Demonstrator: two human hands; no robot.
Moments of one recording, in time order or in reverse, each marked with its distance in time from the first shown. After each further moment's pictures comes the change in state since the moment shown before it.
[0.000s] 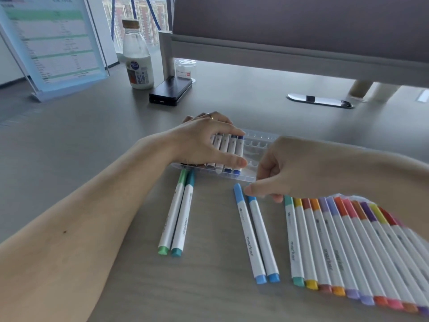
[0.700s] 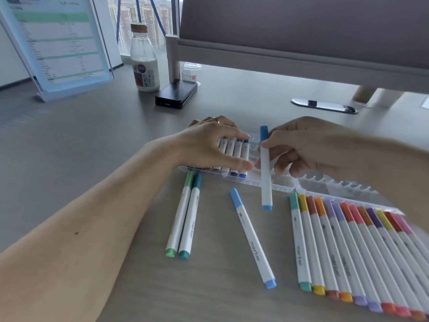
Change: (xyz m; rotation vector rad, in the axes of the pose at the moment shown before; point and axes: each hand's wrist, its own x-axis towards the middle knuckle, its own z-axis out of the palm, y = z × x) left_hand -0.002 0.000 -0.001 -0.007 -0.009 0.020; right_hand 0.020 0.010 -0.017 0.840 0.062 0.132
